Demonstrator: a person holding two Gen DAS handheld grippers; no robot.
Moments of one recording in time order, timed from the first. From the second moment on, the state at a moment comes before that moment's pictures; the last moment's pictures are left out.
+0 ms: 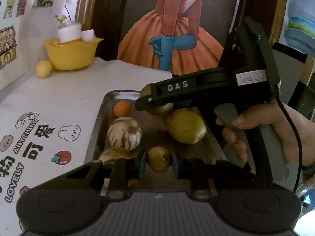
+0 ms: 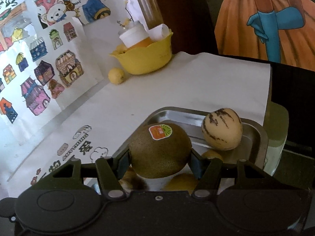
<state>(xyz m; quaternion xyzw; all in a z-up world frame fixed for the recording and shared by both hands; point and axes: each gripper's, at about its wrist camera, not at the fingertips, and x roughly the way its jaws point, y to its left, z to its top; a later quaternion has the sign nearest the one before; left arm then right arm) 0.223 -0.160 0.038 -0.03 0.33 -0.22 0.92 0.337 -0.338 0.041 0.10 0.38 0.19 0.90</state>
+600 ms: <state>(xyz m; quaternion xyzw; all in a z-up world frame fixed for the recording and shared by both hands) 0.229 -0.167 0.030 -0.02 0.35 -0.22 0.91 0.348 -0.332 0.030 0.08 0.40 0.19 0.90</state>
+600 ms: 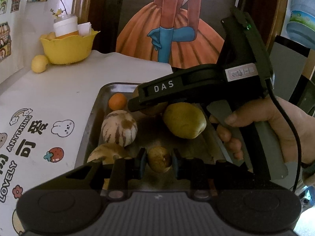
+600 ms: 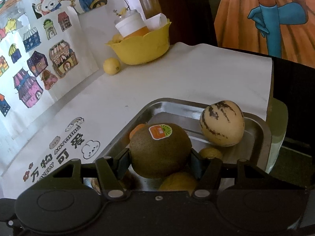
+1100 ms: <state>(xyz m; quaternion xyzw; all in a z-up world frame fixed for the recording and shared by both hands) 0.234 -0.168 0.024 -0.03 0.36 -0.23 0.90 0.351 -0.326 0.026 0.05 0.40 0.18 0.90</state>
